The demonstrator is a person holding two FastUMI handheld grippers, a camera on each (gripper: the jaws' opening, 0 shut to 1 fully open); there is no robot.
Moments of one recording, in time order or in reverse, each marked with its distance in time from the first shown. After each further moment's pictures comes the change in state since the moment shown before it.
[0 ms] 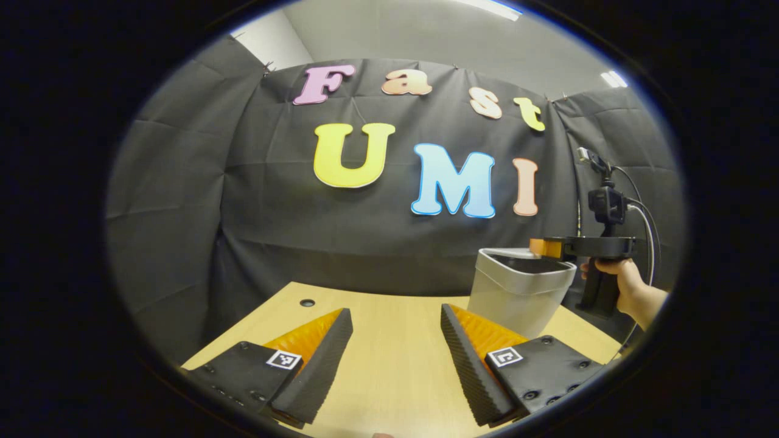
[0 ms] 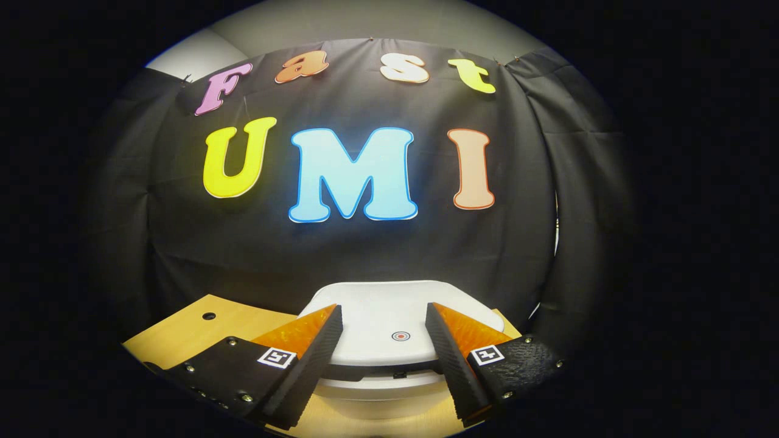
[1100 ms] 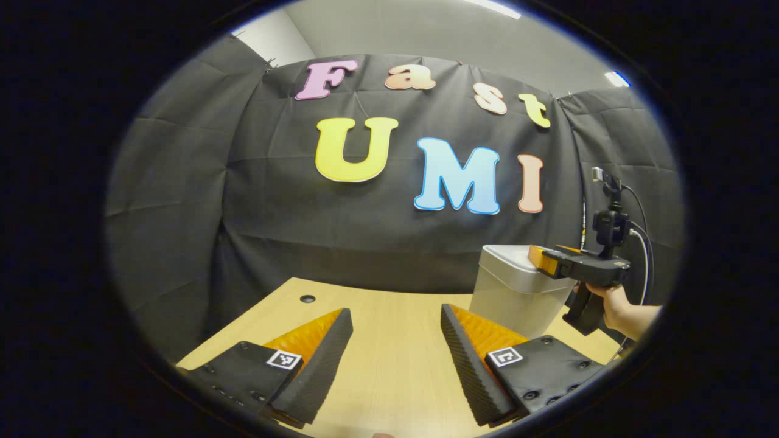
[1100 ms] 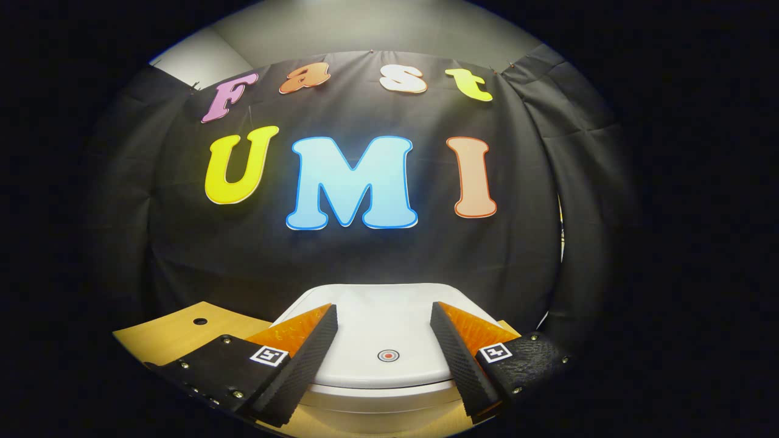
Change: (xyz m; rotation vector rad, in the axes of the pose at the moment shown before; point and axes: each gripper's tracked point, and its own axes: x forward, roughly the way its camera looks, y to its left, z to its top) left arm 0.014 -0.005 -0.006 -0.012 0.024 0.016; right arm 0.029 -0.009 -0.022 -0.004 -0.115 0.007
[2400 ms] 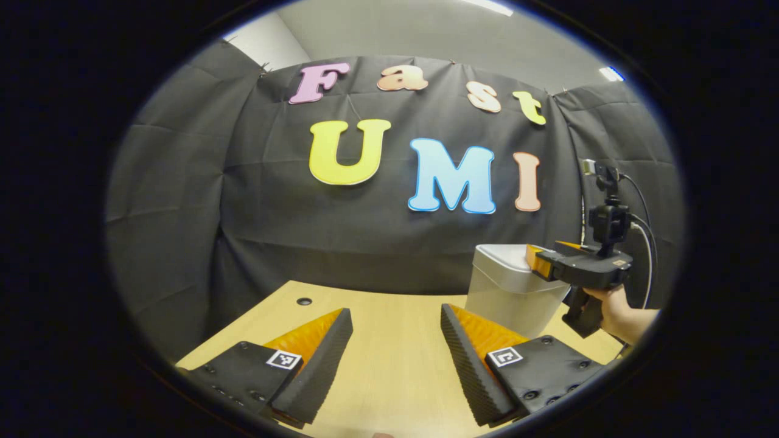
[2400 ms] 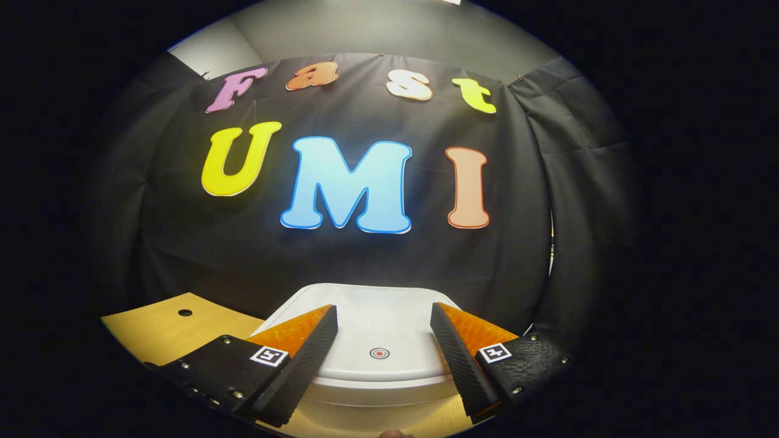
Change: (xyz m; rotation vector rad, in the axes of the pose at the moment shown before) left arm 0.002 -0.024 0.003 0.024 -0.013 0.013; right arm -0.015 -0.004 0.012 -0.076 -0.025 -0.022
